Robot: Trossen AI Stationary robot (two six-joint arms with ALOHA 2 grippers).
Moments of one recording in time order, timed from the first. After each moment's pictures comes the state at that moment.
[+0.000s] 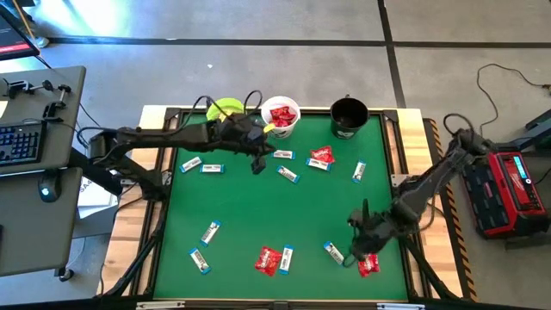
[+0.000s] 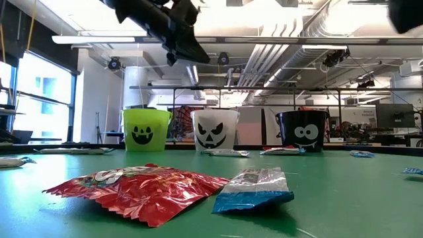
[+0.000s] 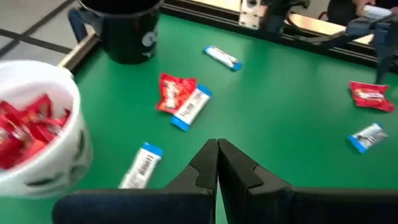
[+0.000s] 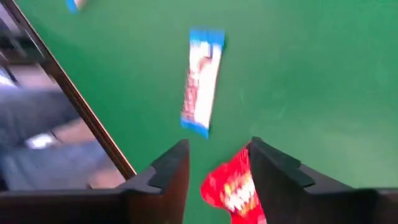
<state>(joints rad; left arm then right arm) 0.24 1.46 1.09 -0.21 0.06 -0.08 0.74 1.29 0.84 -0.70 0.03 1.44</state>
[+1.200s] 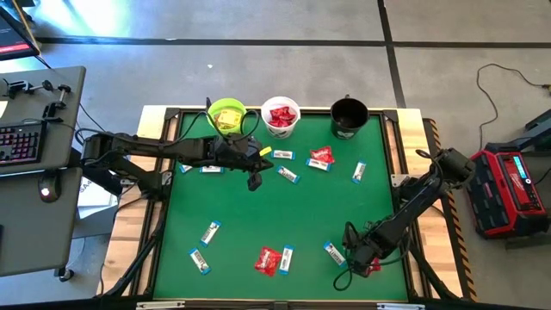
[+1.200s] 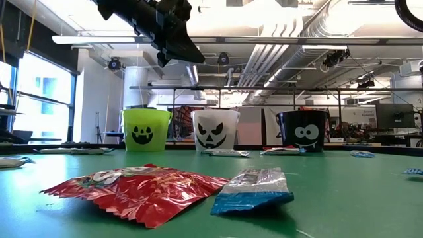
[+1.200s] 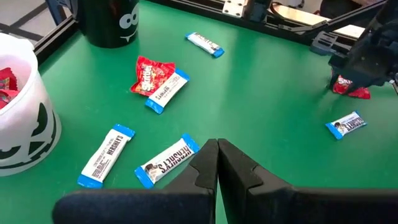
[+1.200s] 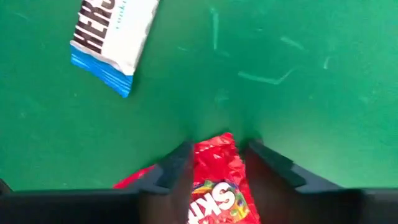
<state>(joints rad) 0.10 1.41 0.98 -0.15 -0.04 -0.18 0.80 1.65 0.84 -0.65 -0.12 1.21</state>
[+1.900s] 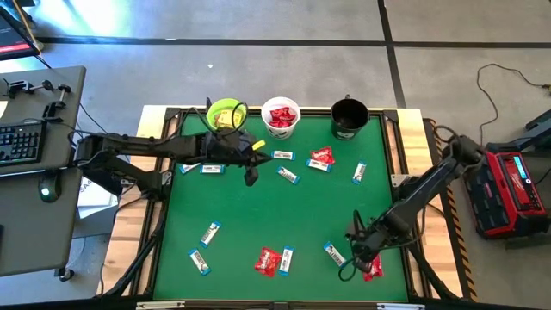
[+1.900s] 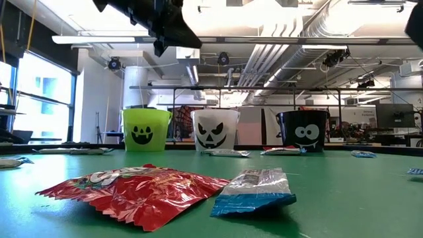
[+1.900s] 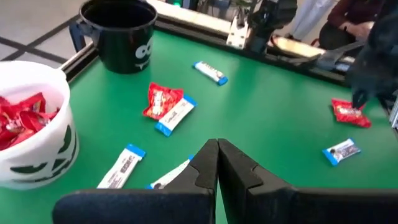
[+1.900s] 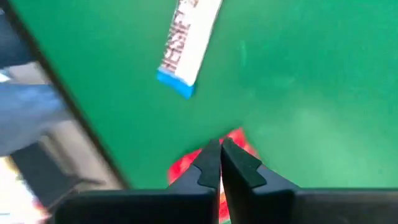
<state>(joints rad) 0.11 1.33 0.98 -0.13 -0.07 -0.20 0.76 1.40 0.83 -0.67 -0.13 1.30</state>
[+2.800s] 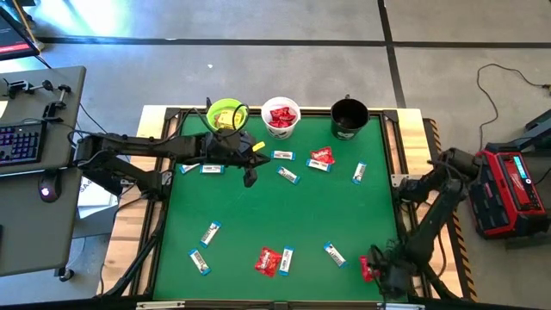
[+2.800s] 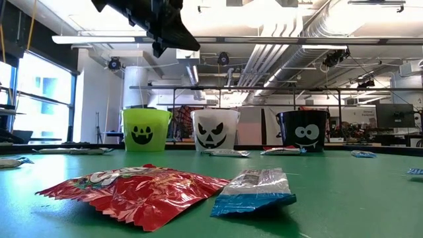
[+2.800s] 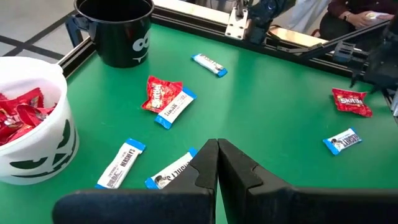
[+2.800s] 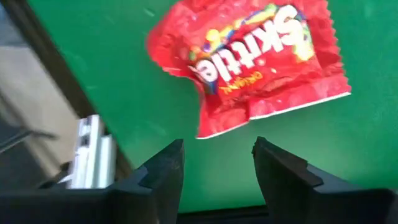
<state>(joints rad) 0.10 1.33 0.98 -0.16 -0.06 -0.18 1.11 1.58 0.87 -0.64 -0.16 1.48</state>
